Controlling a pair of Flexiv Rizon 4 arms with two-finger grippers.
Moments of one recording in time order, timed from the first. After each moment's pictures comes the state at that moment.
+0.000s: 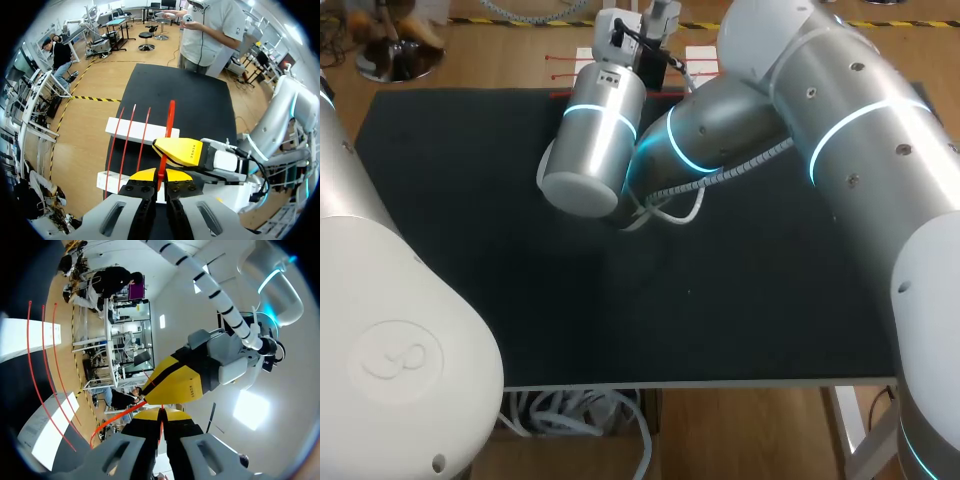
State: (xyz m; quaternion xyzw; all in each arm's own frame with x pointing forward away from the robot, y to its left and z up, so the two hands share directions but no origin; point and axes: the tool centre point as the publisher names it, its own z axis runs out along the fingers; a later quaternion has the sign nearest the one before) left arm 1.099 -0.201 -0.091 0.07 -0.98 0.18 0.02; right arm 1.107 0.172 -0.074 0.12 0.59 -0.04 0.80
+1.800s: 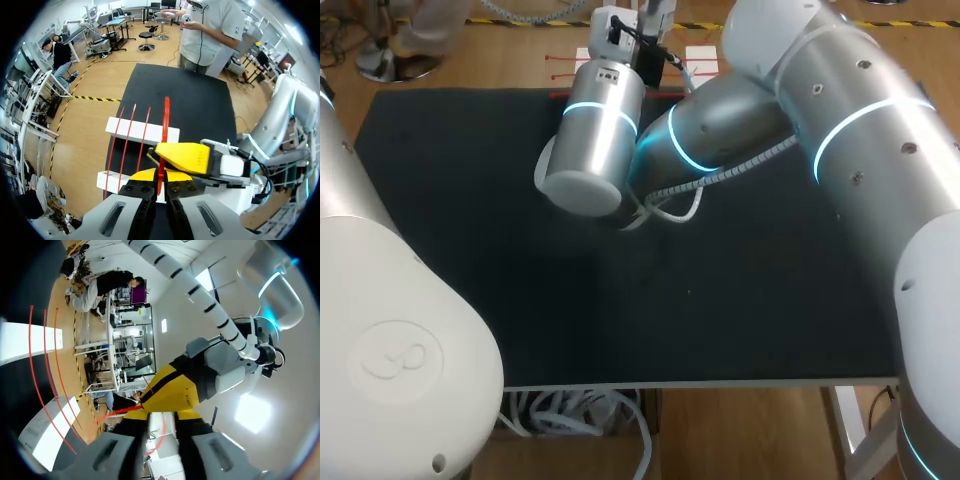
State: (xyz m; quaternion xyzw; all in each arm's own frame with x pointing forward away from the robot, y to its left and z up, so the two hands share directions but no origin) left arm 1.099 -0.200 -0.091 0.07 -0.98 0.18 0.02; right arm 1.109 0.183 -0.069 0.11 0.60 -0.02 0.80
